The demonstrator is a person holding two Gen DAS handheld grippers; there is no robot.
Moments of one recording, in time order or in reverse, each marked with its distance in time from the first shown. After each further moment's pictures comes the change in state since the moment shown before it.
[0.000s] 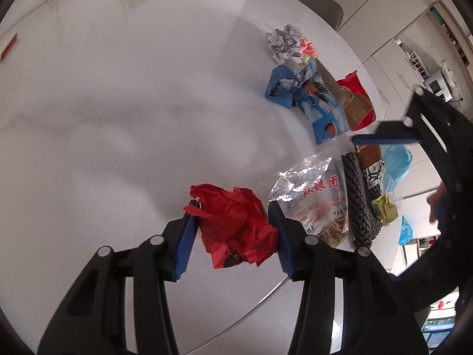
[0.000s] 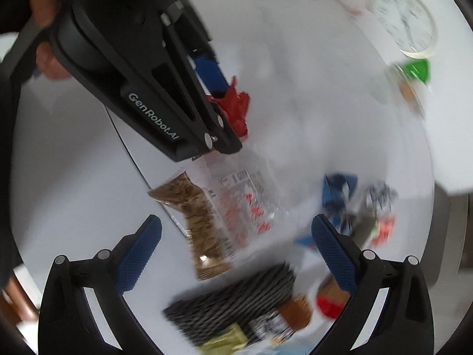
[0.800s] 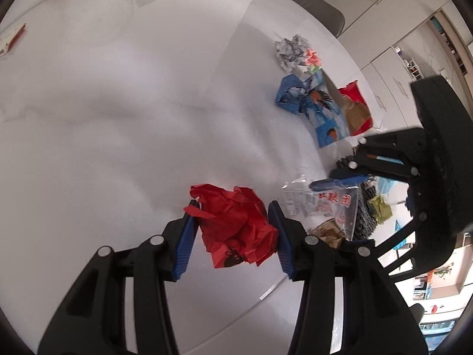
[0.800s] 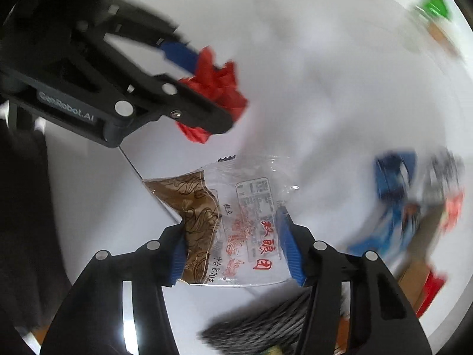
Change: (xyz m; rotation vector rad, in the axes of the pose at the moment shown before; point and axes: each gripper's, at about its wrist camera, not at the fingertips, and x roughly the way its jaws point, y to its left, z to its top) left arm -0.020 0.012 -0.004 -0.021 -0.017 -0.024; right arm 0.016 -0.061 -0.017 0.396 -0.043 0.322
